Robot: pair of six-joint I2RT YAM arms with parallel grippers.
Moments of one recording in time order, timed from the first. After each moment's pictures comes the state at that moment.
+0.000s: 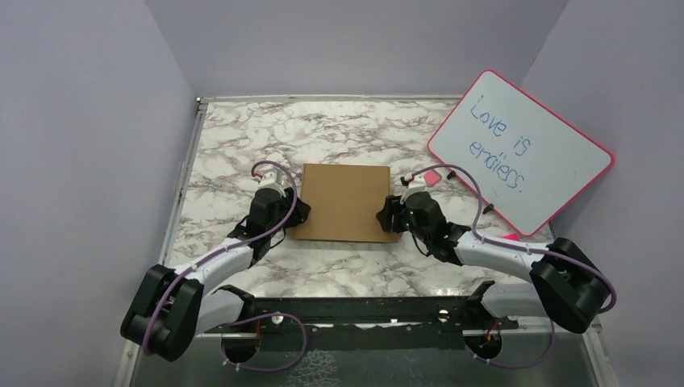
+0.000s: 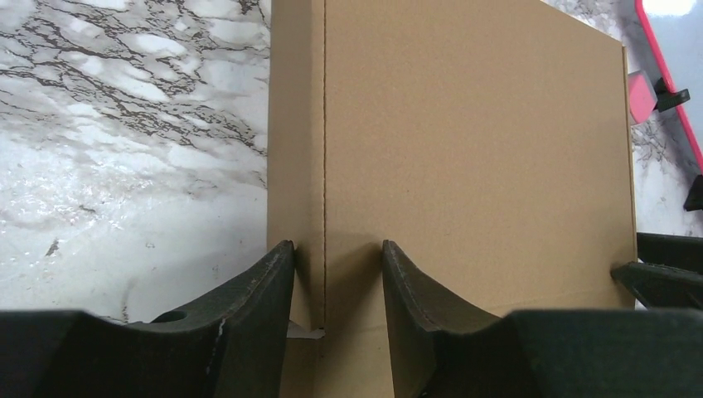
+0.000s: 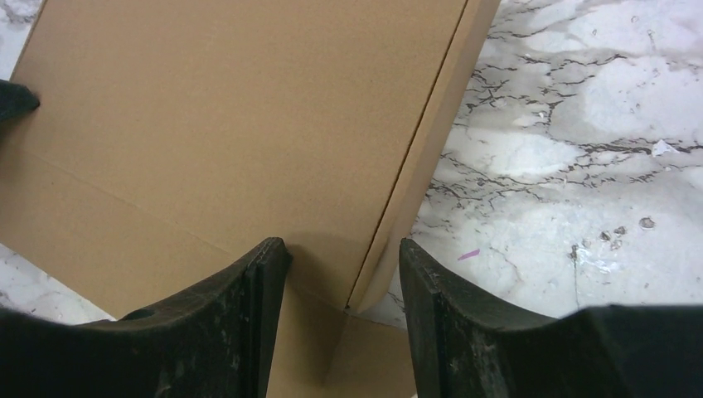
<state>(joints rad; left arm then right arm) -0.42 1.14 0.35 0.28 0.00 -0.62 0.75 1.28 0.47 0.31 0.21 0.43</state>
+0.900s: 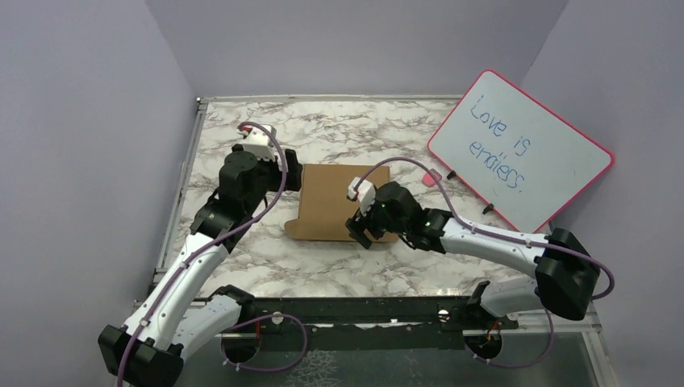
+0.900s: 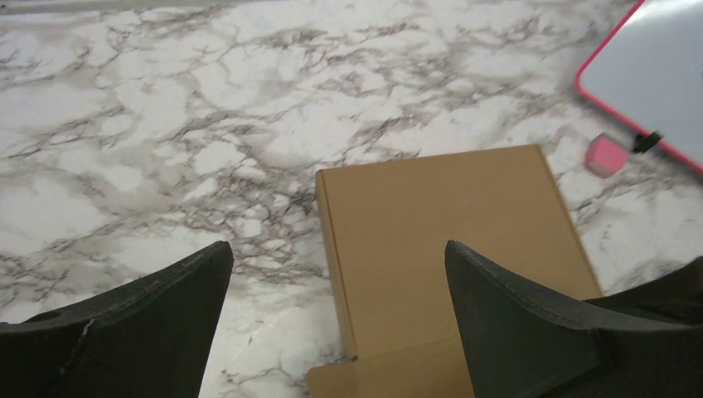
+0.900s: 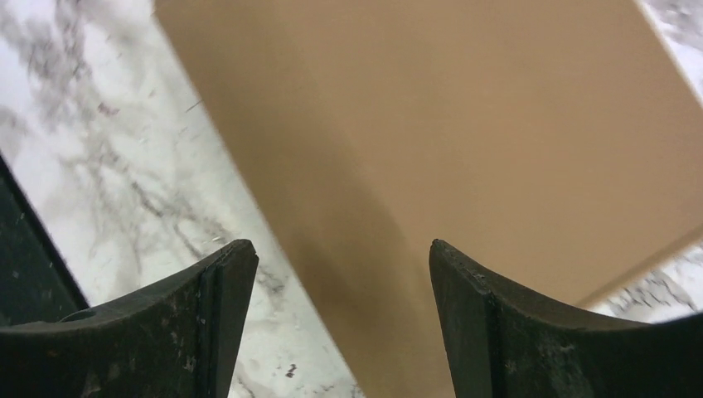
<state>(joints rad) -0.42 0.88 0.88 -0.25 -0.11 -0.21 0.89 1.32 0.78 -0.04 -0.05 -0.08</state>
